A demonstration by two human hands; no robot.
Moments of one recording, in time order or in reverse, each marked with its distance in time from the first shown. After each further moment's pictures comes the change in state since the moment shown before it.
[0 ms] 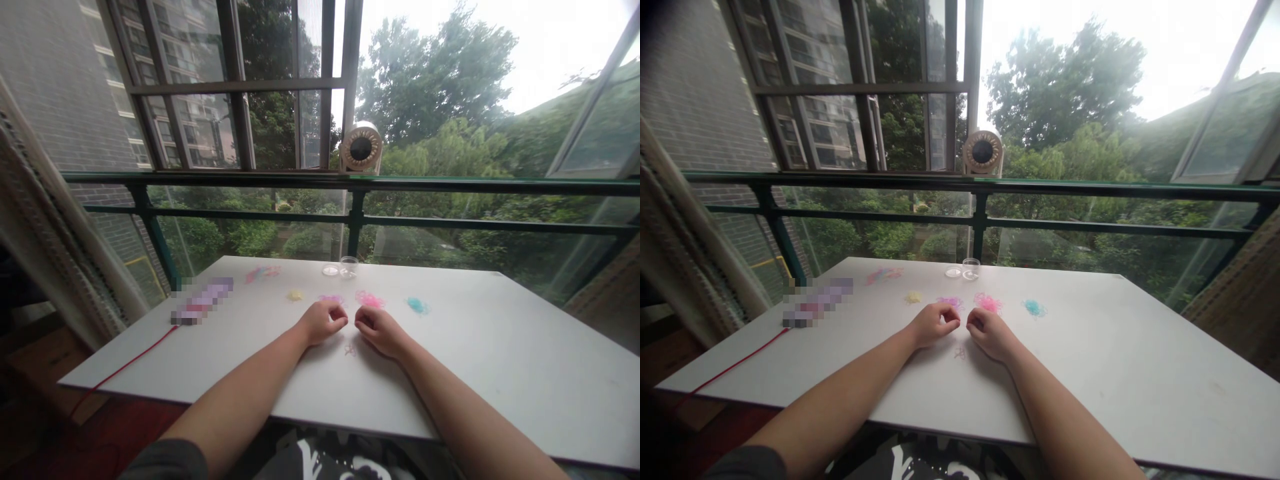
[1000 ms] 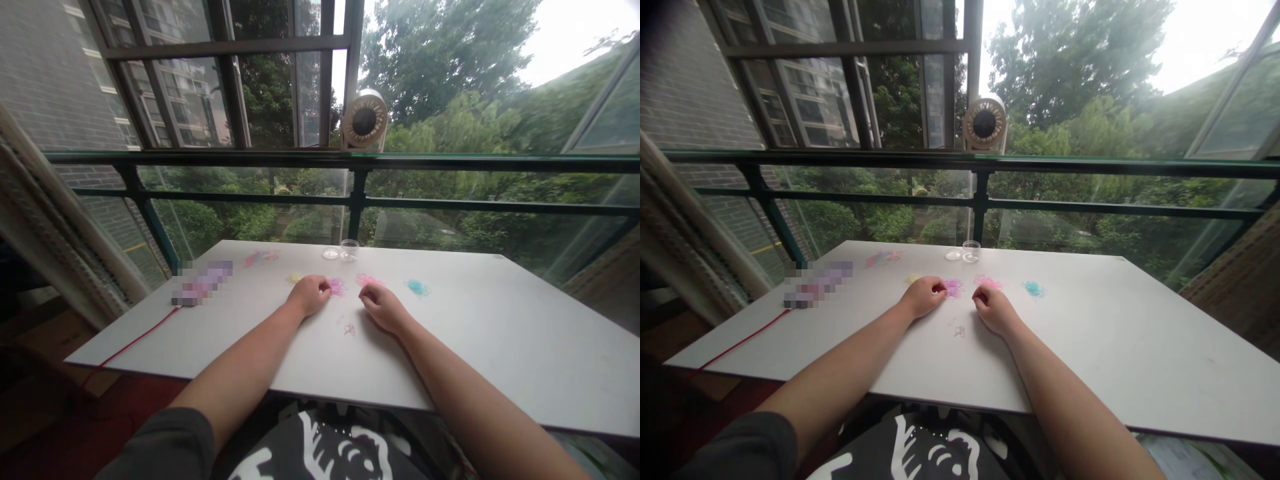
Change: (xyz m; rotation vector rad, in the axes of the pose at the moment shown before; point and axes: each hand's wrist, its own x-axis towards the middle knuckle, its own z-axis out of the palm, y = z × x) left_hand 0.008 -0.022 -0.013 0.287 0.116 -0.108; right_hand 0.003 0.011 -0.004 -0.088 0.126 0.123
